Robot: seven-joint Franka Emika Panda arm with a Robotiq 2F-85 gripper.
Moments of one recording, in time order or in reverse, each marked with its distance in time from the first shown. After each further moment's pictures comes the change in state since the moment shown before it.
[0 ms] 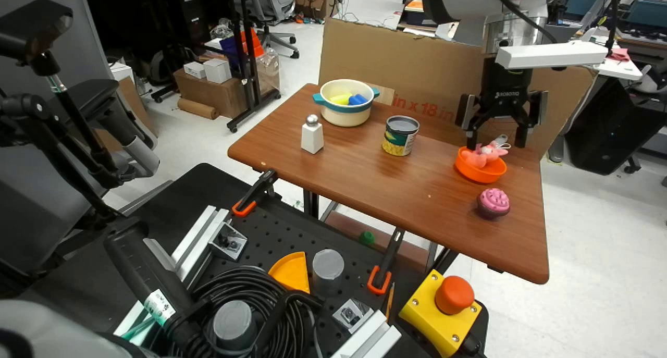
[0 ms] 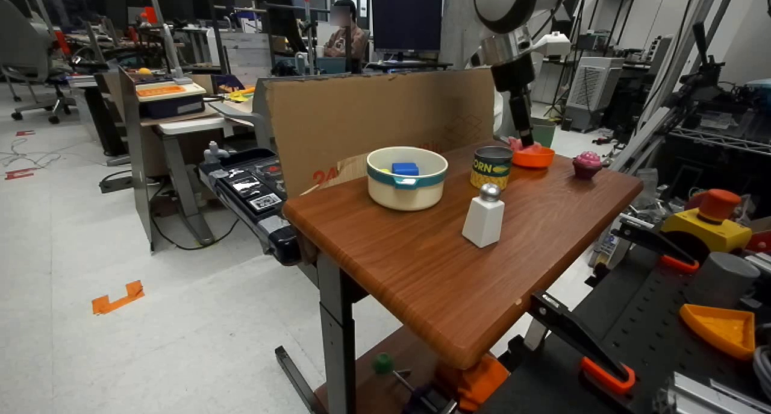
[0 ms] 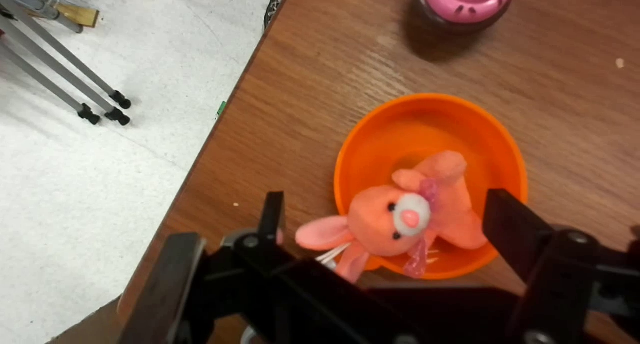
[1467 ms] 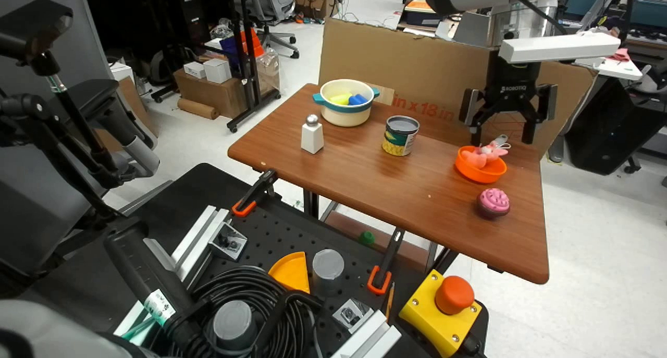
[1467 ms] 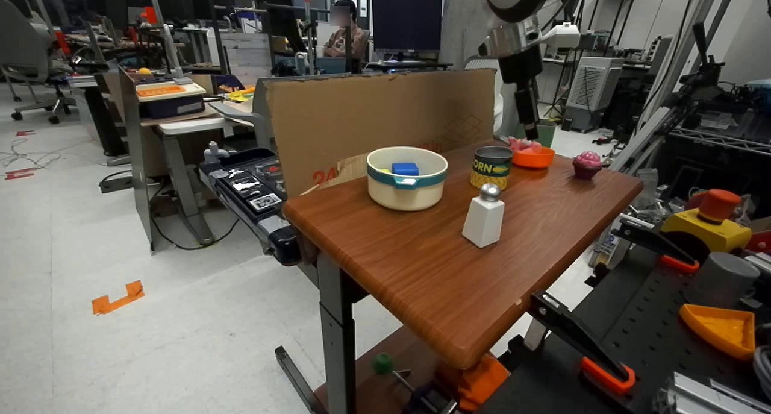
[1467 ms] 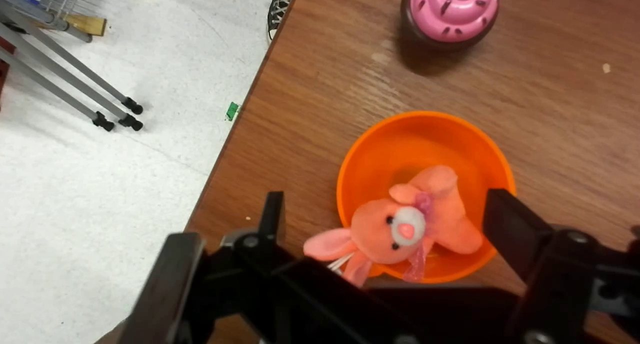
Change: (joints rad) arm -0.001 -0.065 -0.011 -0.072 -0.001 0.039 0.047
